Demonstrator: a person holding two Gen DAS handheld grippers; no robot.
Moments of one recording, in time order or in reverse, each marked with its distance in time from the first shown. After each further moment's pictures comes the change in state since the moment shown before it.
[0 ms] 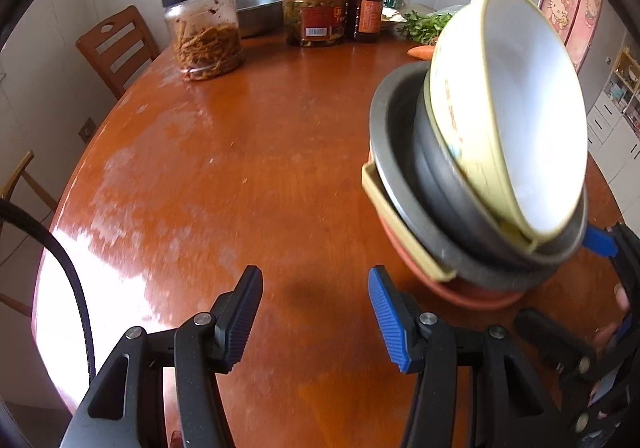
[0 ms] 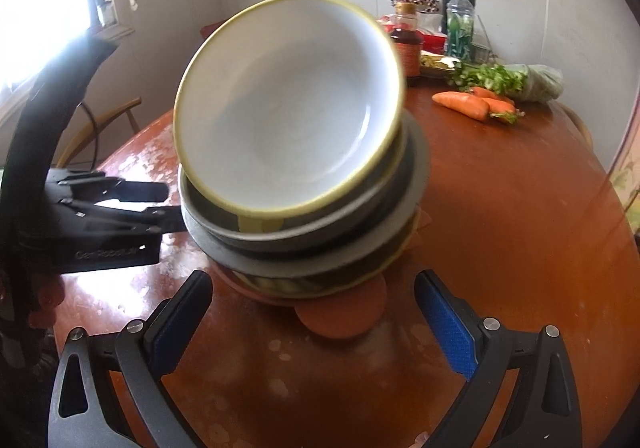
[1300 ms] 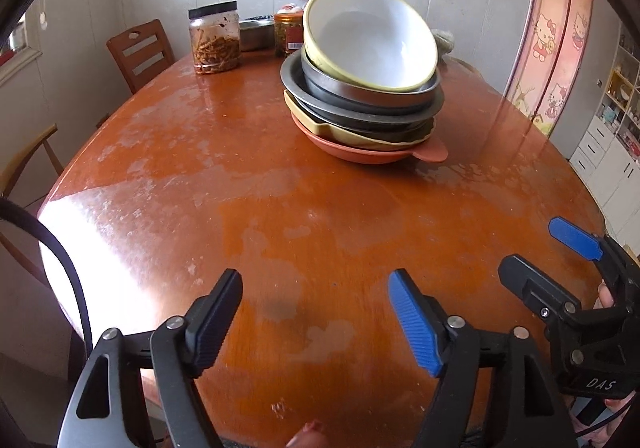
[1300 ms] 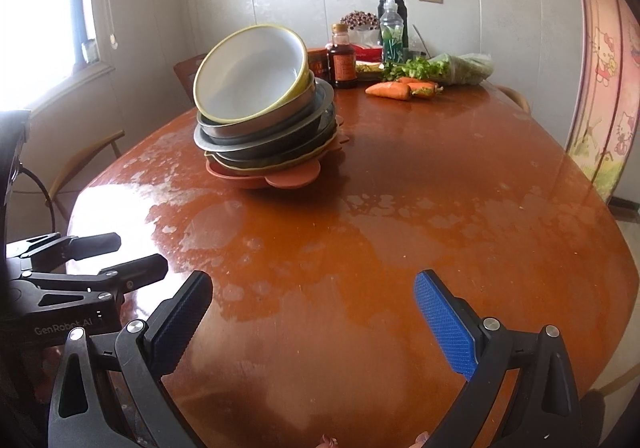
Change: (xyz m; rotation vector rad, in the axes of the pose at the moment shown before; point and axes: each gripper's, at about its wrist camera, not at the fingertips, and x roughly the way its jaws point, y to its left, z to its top) left arm -0.071 -0.066 -0.123 -0.055 -0.150 0.008; right arm -0.087 -0.004 -0.106 0.122 -0.136 -0.088
